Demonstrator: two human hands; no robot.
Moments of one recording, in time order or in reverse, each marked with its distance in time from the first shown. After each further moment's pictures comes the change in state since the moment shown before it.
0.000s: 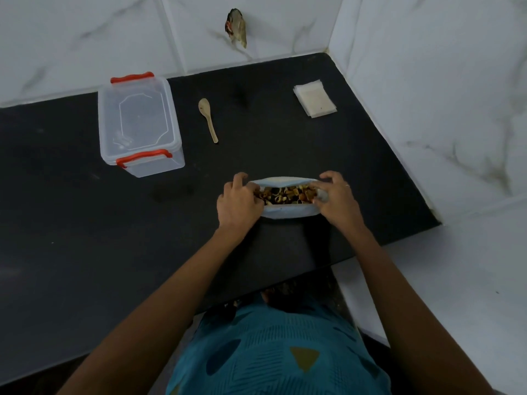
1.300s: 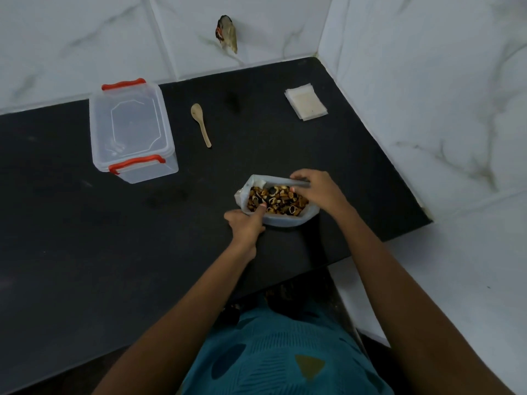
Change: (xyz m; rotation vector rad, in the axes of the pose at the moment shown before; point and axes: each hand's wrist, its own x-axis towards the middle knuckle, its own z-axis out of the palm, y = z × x) left_hand -0.015 0.019 0.033 -1.231 -0.030 -0.746; right_hand 0.035 -0.013 -0.003 0.165 -0.159 0.035
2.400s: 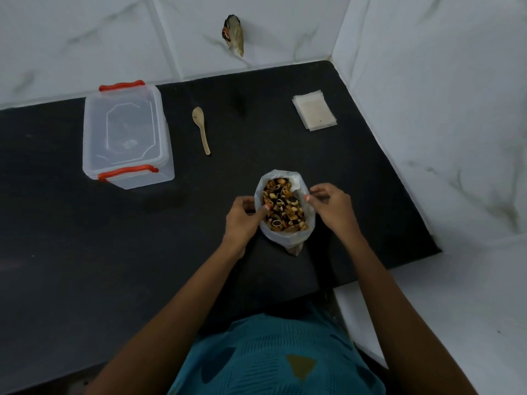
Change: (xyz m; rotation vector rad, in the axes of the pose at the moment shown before) left_hand 0.022 0.024 0.013 0.268 -0.109 0.258; right_hand 0.010 0.028 -0.006 0.255 0.170 0.125
